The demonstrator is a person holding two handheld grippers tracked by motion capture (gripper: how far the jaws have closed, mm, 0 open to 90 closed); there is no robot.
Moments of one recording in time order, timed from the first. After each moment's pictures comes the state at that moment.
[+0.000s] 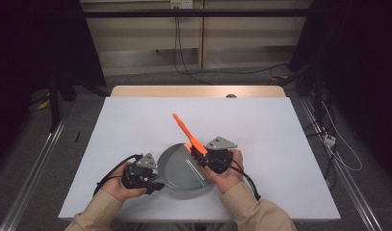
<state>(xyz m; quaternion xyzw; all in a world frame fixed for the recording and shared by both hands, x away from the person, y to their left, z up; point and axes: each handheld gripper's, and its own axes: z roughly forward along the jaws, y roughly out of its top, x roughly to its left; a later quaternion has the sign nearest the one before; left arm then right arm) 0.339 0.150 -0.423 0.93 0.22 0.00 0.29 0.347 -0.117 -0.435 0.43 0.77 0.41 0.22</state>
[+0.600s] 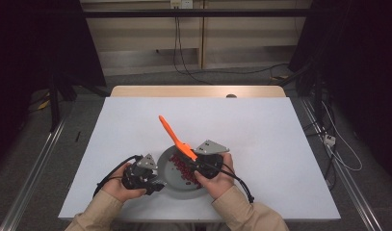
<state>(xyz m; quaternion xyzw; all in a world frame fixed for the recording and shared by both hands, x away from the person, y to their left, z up) 0.338 0.151 -0.427 0.93 0.23 0.00 0.29 0.332 -0.089 -0.423 0.40 0.77 0.46 0.20</state>
